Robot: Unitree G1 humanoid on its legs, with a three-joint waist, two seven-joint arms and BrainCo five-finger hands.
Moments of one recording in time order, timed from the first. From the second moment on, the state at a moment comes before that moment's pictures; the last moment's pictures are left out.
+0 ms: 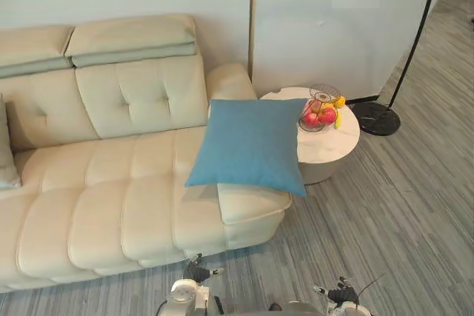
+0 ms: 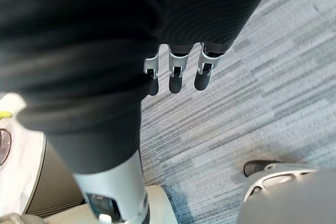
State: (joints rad) left arm 0.01 -0.01 0.02 0.98 0.09 -0.06 0.08; right arm 0.10 -0.06 -0.27 0.96 -0.02 -0.04 -0.14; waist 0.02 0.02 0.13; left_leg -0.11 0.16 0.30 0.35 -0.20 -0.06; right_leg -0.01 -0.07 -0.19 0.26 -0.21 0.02
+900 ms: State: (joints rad) left arm 0.00 0.05 -0.06 1.05 0.08 -0.05 0.09; right arm 0.04 -0.06 -0.23 1.04 -0.04 -0.04 -0.13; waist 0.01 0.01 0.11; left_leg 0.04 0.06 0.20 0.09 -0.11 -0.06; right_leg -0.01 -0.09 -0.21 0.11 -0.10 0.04
